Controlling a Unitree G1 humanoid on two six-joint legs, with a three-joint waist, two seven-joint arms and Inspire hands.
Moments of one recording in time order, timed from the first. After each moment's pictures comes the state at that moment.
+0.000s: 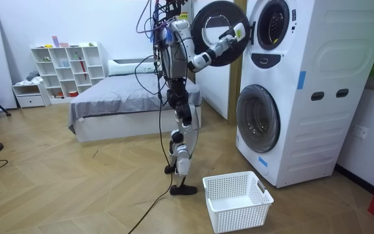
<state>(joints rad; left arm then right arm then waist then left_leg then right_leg) 0.15 0.27 -0.08 1.12 0.00 0.03 0.08 -0.22 -0.38 0.09 -0.34 0.43 0.02 0.12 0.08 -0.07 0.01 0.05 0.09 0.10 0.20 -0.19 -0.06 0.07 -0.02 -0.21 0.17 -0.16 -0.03</state>
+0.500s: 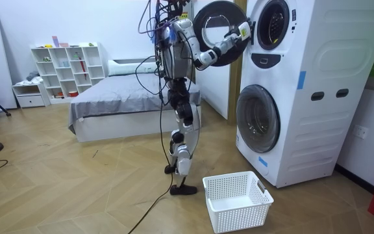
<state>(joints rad) 0.14 0.28 -0.07 1.11 0.01 0.02 0.08 -0.30 -0.39 0.10 -0.24 0.43 0.00 0.03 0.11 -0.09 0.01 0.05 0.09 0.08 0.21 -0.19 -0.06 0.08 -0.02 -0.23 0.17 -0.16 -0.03</state>
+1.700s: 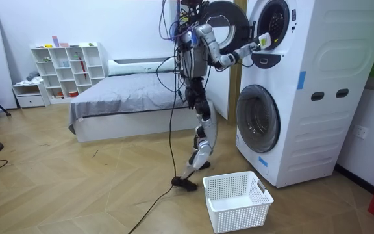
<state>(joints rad) 0.08 0.32 0.00 1.12 -0.01 0.05 0.08 -0.33 -0.40 0.13 -0.08 0.30 0.00 -0.13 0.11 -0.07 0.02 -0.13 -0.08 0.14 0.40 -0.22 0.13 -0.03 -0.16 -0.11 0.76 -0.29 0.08</state>
